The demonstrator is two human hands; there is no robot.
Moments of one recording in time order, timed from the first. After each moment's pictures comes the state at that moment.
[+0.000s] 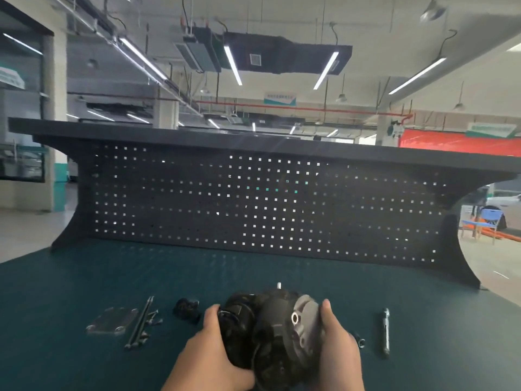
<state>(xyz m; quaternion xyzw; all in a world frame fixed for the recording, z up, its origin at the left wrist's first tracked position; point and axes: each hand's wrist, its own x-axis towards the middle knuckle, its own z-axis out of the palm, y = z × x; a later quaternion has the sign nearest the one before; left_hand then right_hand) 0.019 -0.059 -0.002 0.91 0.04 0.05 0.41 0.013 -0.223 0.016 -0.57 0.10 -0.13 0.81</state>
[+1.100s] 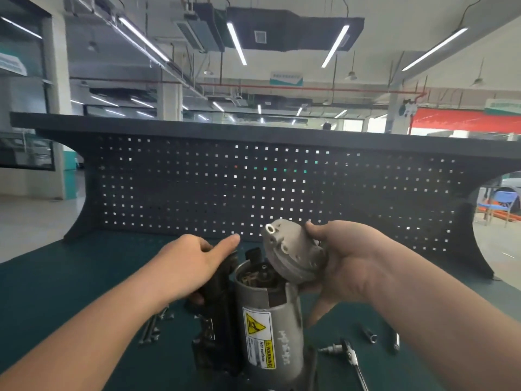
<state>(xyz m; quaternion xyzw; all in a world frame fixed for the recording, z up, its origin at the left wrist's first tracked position) 0.027 -0.015 0.119 0.91 0.02 0.11 0.39 0.030 -0.220 0.156 -0.59 0.17 0.19 0.77</state>
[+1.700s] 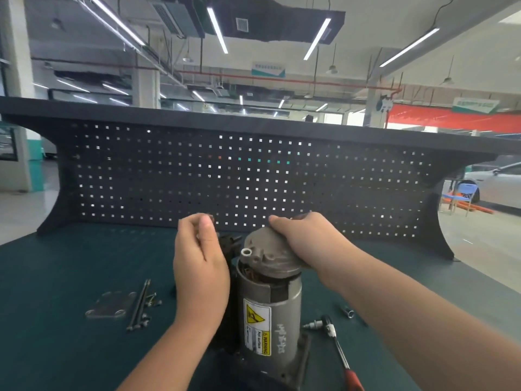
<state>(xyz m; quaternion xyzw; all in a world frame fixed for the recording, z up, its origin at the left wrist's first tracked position) 0.025 -0.070 0.070 0.66 -0.05 0.45 0.60 0.015 -0.204 0.142 -0.84 0.02 -0.07 0.54</state>
